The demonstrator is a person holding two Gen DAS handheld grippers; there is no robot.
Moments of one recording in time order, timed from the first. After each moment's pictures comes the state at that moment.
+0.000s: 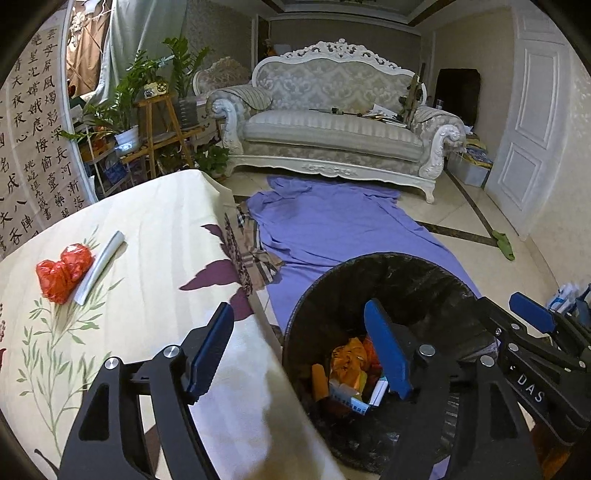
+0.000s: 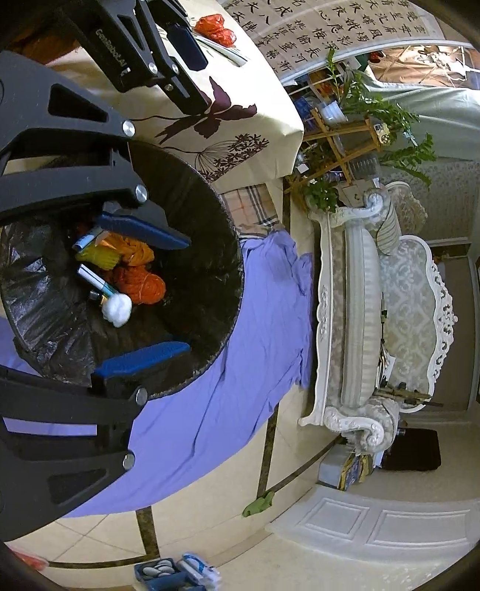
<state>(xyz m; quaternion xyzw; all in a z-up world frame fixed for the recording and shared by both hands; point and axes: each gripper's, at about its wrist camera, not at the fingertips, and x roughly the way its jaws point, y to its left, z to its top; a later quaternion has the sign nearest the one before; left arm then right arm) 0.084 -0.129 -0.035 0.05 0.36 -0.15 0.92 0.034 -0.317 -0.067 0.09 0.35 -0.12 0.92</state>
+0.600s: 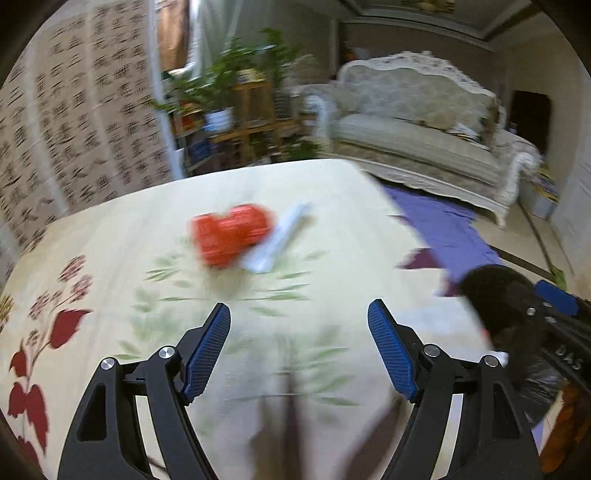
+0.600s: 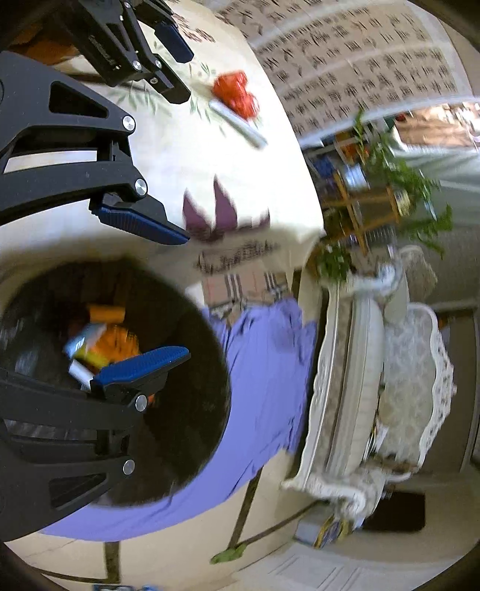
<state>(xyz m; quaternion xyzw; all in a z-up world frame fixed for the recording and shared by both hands) 0.087 0.022 -0.033 0.02 0.37 0.01 0.93 0.080 -0.191 -0.051 0.05 0.37 0.02 0.93</state>
